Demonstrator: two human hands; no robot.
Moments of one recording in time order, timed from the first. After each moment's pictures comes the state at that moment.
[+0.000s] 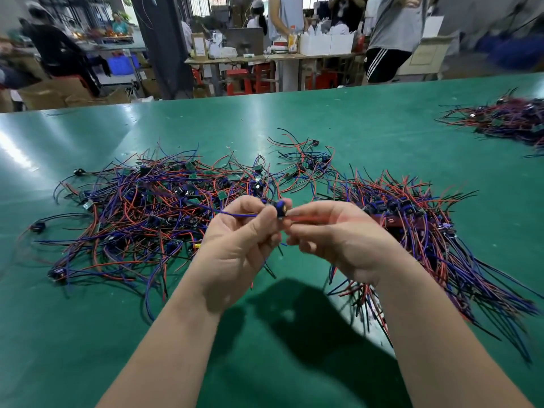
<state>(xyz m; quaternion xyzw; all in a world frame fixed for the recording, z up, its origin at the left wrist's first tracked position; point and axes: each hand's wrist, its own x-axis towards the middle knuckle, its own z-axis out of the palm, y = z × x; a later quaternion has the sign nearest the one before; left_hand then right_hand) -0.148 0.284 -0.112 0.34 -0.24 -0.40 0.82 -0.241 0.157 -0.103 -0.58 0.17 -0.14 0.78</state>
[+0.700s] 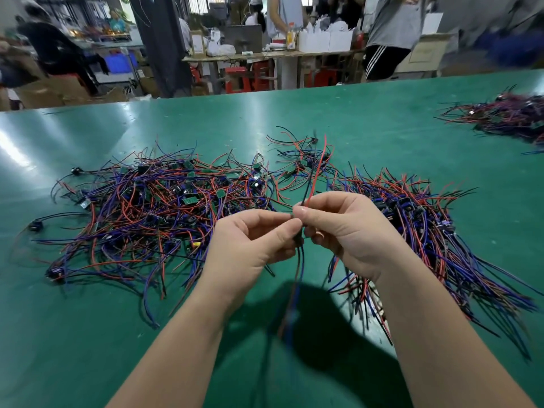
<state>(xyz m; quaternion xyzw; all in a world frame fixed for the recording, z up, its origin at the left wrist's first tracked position) -0.157 0.278 -0.118 0.57 -0.29 -0.27 0.73 -0.241 0.155 -0.100 -0.60 0.18 -0.22 0.75</state>
